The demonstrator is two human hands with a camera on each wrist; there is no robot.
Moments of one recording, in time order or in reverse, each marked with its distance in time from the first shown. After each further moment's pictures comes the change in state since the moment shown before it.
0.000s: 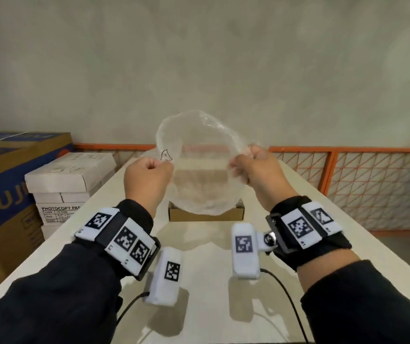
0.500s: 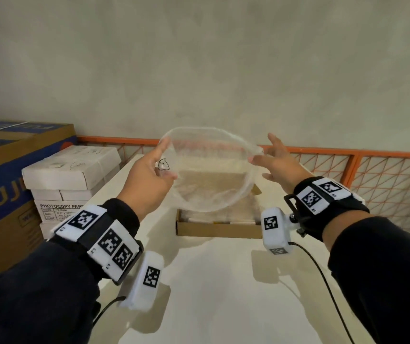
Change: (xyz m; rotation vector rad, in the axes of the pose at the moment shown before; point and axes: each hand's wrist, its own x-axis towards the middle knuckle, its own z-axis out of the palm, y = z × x) left_hand 0.069 -0.031 -0.006 0.211 -0.275 0.118; right_hand 0.120 0.056 -0.016 -0.179 -0.050 0.173
